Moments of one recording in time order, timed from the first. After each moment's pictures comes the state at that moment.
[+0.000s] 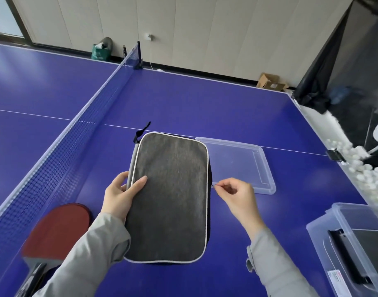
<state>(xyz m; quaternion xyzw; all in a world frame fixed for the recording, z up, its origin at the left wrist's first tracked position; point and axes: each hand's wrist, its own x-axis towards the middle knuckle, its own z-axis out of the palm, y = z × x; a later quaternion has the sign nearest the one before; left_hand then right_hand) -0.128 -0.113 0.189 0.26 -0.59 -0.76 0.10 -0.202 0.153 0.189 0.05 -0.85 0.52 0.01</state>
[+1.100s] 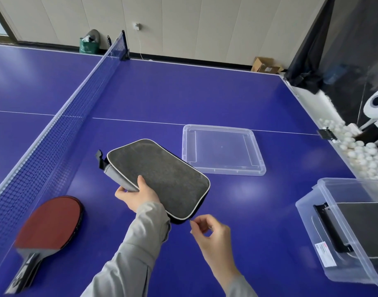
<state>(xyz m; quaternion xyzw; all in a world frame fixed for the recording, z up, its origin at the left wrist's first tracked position) -0.153 -0.003 0.157 0.54 -0.43 -0.67 0.28 -0.079 0.157 0.136 0.03 -0.84 0.54 0.01</state>
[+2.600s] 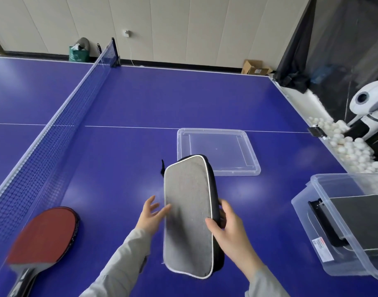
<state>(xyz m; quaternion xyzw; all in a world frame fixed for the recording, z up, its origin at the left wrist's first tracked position) -0.119 -0.015 0.111 0.29 -0.64 -0.71 -0.11 -0.099 0.191 0.166 0.00 -0.81 0.58 -0.09</state>
